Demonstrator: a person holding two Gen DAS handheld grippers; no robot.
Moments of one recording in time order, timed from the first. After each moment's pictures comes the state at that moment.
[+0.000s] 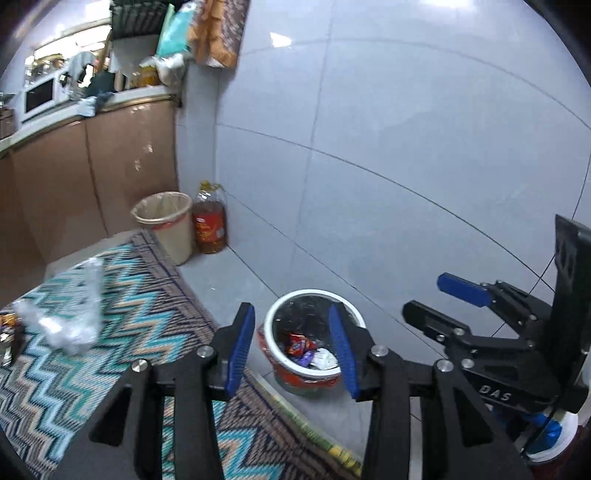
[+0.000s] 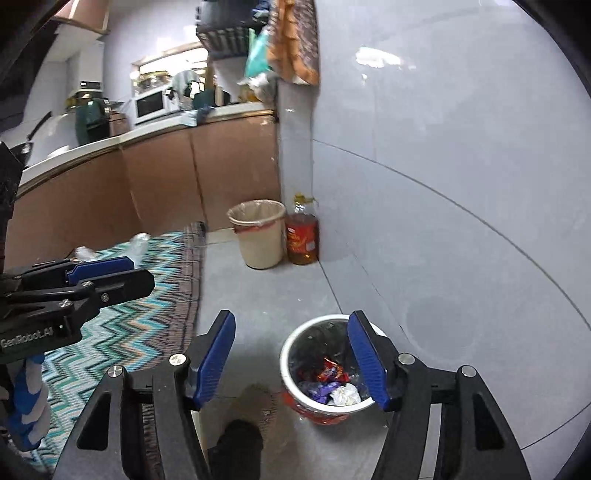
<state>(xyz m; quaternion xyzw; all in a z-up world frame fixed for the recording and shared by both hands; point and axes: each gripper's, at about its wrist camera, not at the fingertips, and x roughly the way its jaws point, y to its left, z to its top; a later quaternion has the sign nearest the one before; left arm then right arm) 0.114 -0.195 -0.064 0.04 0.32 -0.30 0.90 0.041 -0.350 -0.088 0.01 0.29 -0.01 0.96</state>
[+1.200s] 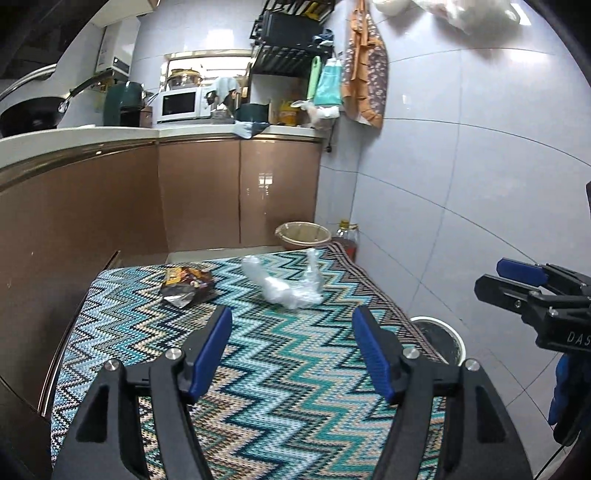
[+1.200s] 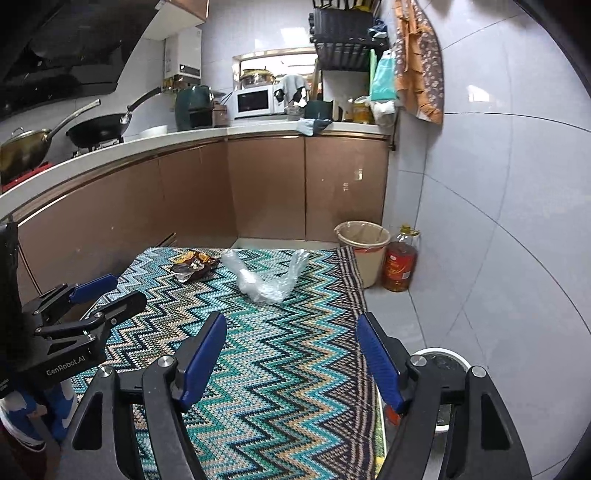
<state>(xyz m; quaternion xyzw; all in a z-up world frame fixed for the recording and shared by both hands) 0.040 0.043 -0.054 -0.02 0.24 -0.09 0.97 0.032 -0.154 -0.047 -0.04 0.27 0.14 0.95</state>
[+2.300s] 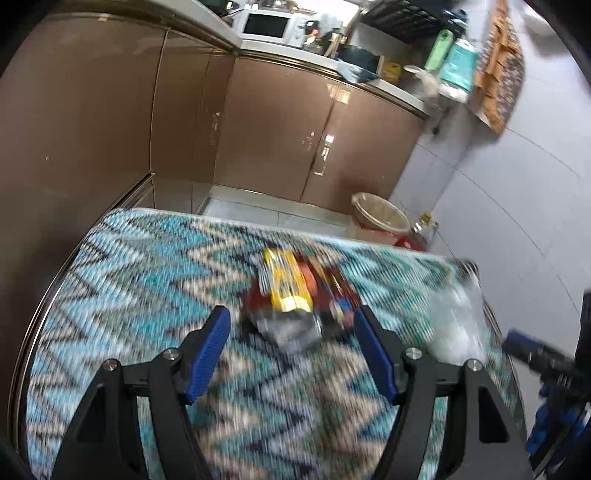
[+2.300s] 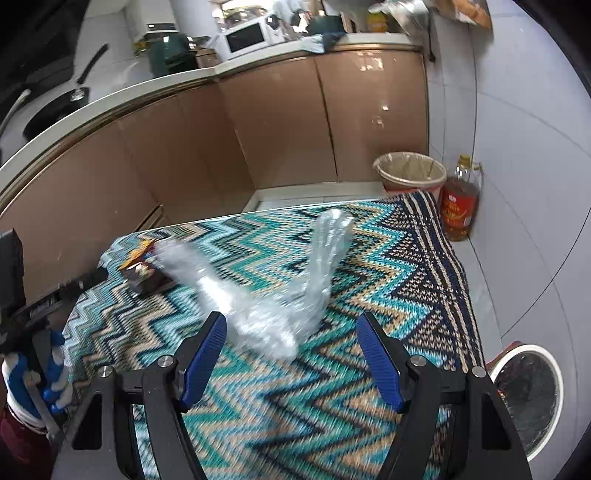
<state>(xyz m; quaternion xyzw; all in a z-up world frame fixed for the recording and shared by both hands) 0.264 0.214 -0.154 -0.15 0.34 -0.01 0.93 0.256 -0.107 -0.166 0.03 0.40 0.19 0.90</state>
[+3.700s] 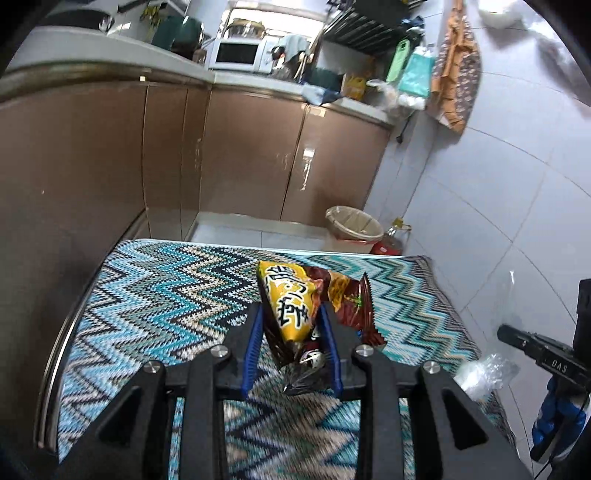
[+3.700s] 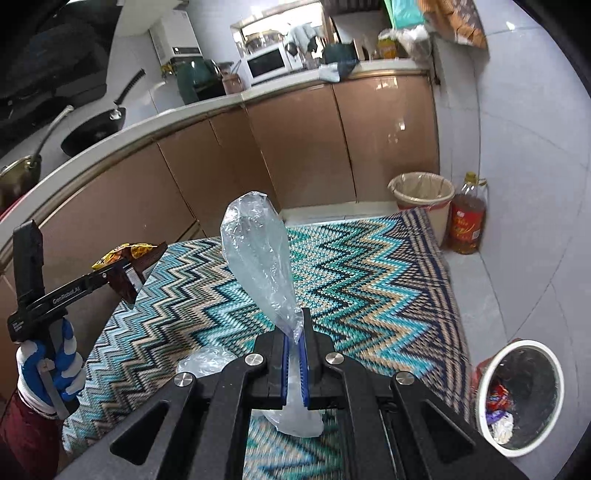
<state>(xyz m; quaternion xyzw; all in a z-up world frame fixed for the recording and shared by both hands) 0.171 0.172 -0.087 -0.11 0.30 -0.04 0.95 0.169 -0.141 -0.113 0.05 0.35 0.23 0.91</state>
